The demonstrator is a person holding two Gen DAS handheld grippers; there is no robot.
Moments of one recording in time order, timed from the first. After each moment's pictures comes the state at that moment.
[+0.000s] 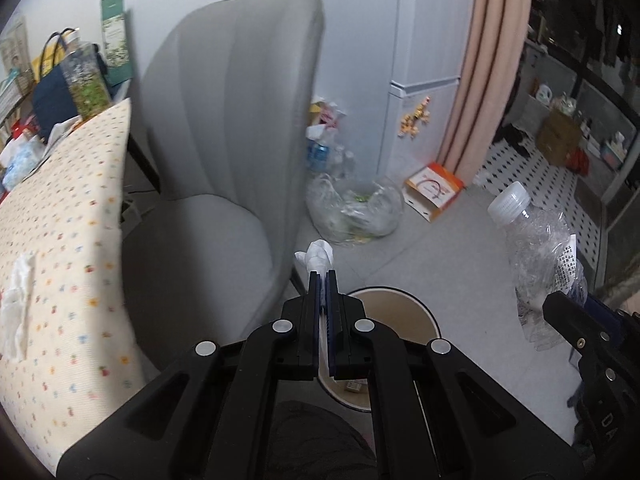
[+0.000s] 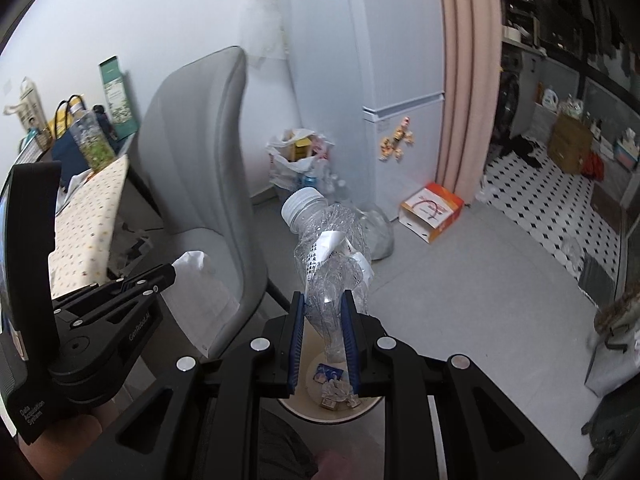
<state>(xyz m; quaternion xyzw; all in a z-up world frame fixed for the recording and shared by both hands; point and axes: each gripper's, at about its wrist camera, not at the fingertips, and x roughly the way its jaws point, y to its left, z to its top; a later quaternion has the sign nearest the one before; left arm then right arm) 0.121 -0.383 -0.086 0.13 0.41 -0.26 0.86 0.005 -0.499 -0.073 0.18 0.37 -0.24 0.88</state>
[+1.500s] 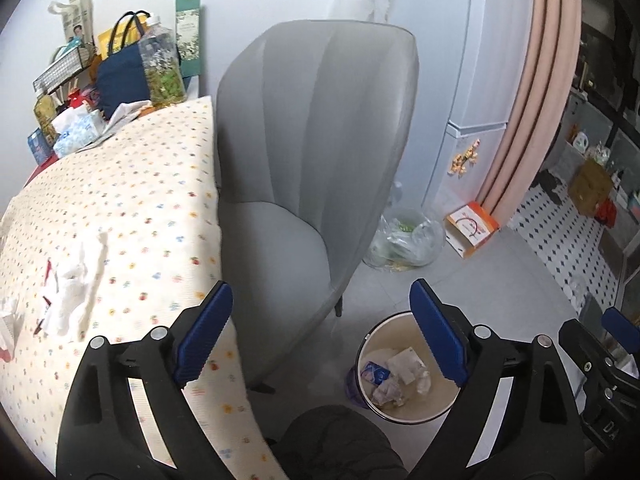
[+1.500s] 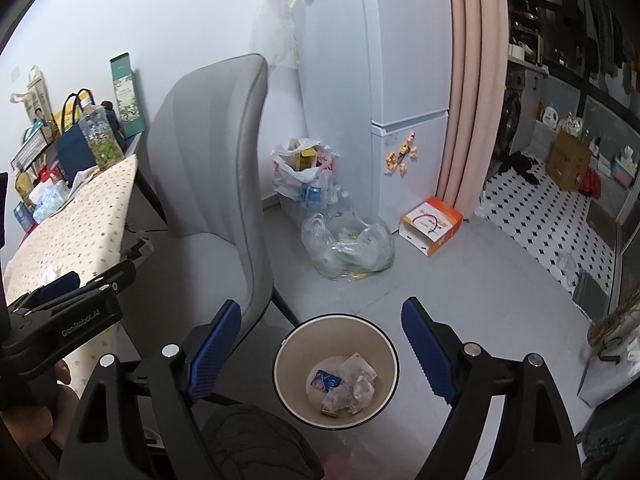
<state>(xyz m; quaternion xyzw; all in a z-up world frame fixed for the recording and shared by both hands) 0.141 -0.290 -0.050 0.07 0.38 -0.18 0.90 0.018 -0.466 -0.052 0.14 0.36 -0.24 0.89</state>
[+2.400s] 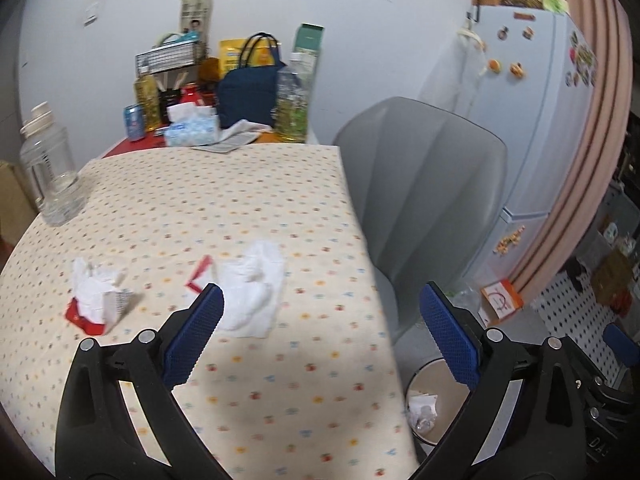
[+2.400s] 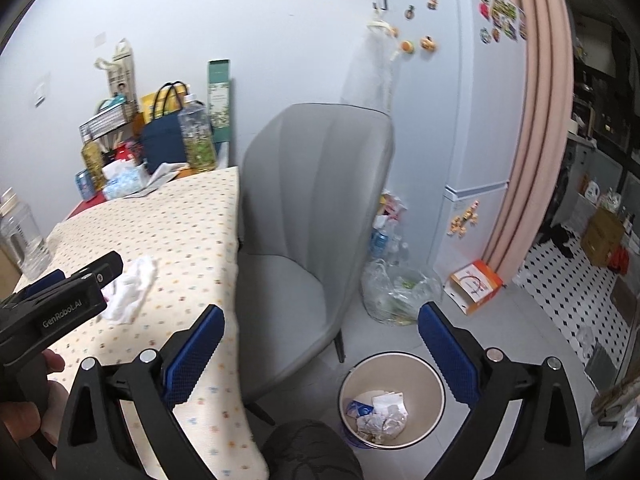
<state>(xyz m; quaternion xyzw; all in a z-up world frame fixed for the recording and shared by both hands) 0.117 -0.119 0.011 -0.03 0.32 -0.08 0.94 0.034 -0.319 0.018 0.06 0.31 -0.15 0.94</state>
